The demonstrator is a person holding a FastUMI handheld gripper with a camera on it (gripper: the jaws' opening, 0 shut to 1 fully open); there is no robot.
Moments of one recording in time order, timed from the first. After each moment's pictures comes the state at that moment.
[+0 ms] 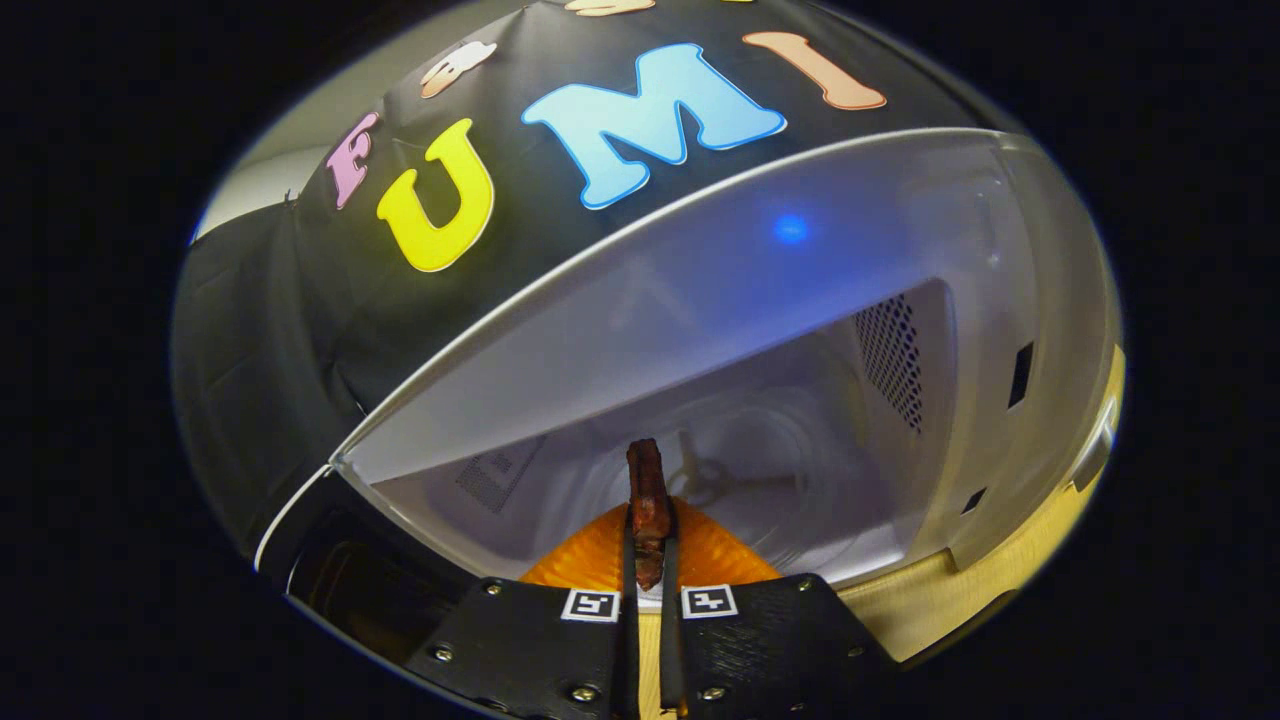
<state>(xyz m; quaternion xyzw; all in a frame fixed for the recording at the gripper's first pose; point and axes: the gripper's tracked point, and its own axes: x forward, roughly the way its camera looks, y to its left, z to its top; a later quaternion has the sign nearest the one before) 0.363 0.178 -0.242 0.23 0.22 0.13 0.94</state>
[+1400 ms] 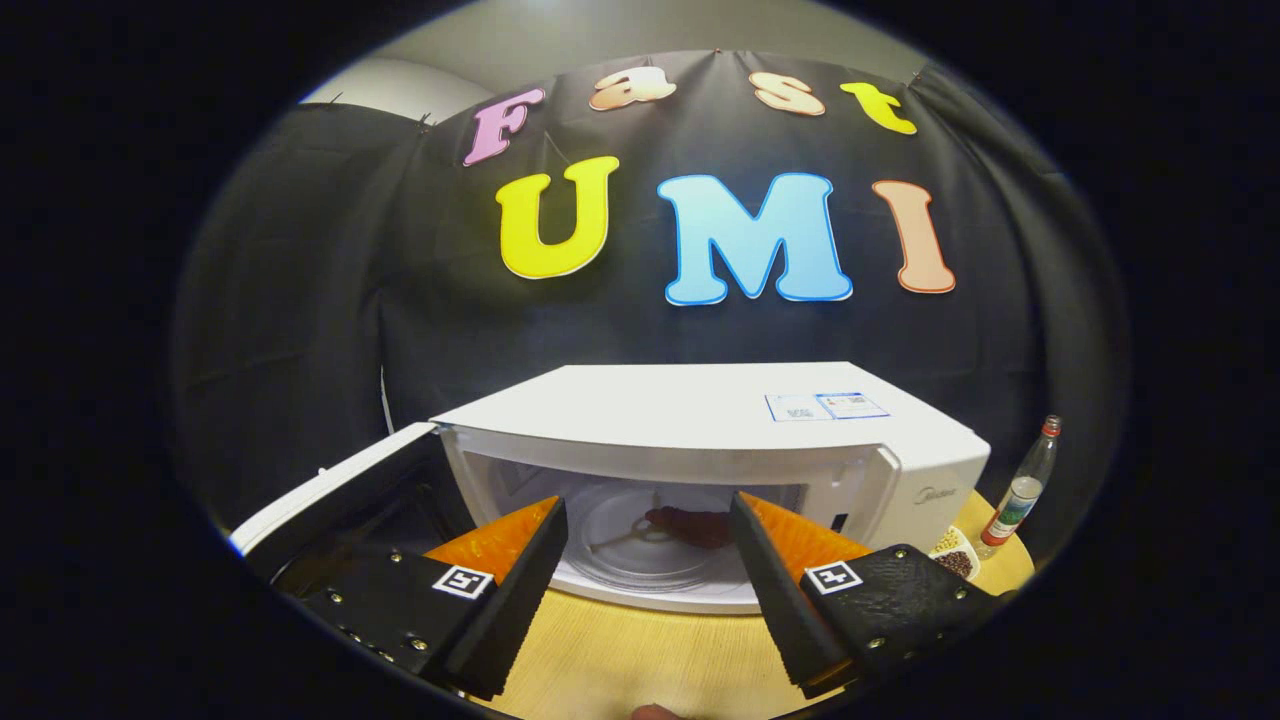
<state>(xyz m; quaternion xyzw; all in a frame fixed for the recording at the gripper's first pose) 0.257 0.140 -0.133 0.02 0.10 0.14 0.98</state>
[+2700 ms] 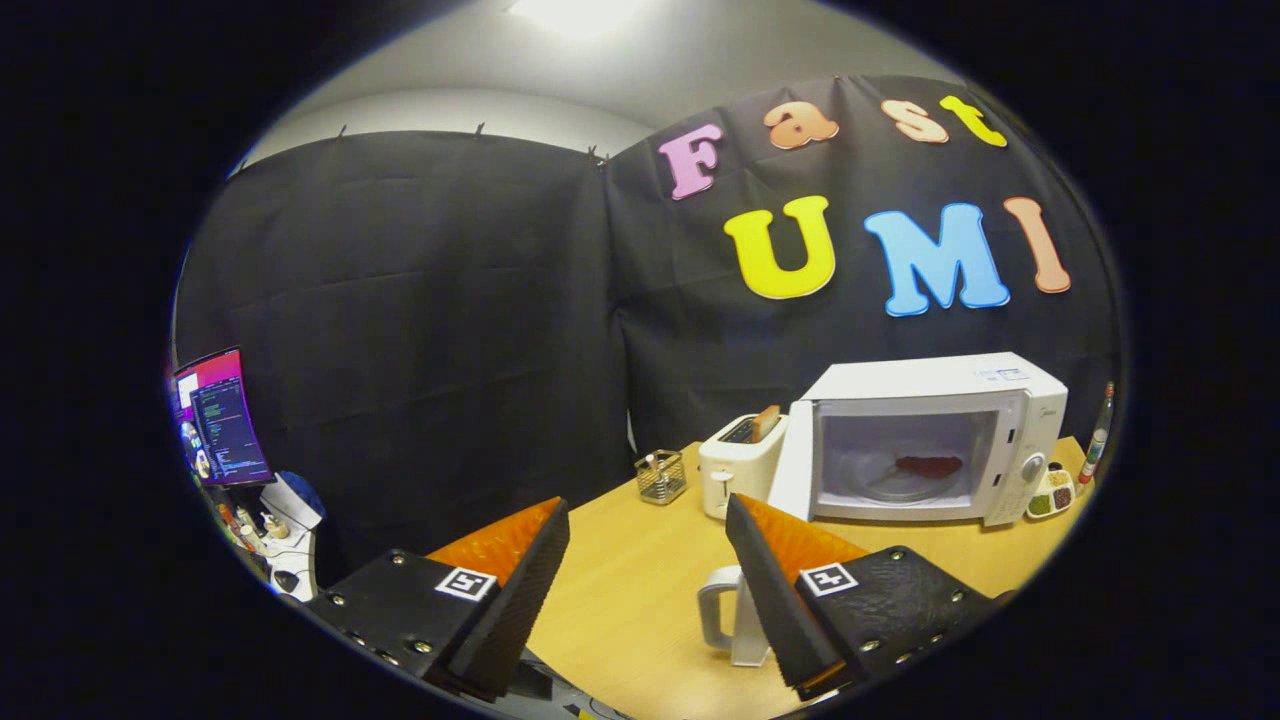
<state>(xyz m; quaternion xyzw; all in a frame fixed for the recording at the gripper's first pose) -0.045 0.323 -0.086 0.06 0.10 0.40 0.91</state>
